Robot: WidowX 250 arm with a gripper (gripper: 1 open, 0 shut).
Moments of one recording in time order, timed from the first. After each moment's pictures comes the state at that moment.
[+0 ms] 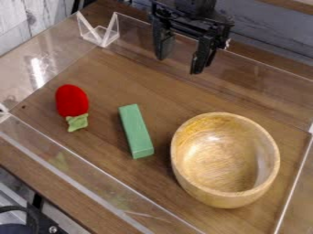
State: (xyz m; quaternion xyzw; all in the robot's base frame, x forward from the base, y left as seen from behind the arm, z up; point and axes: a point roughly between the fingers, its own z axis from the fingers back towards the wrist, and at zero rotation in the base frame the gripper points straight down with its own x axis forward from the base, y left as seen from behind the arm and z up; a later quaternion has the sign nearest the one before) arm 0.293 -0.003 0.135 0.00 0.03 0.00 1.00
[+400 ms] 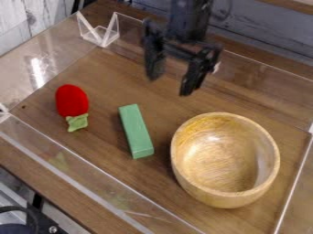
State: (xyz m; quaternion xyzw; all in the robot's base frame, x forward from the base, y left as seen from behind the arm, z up) arm 0.273 0.007 0.105 0.00 0.09 0.00 1.00
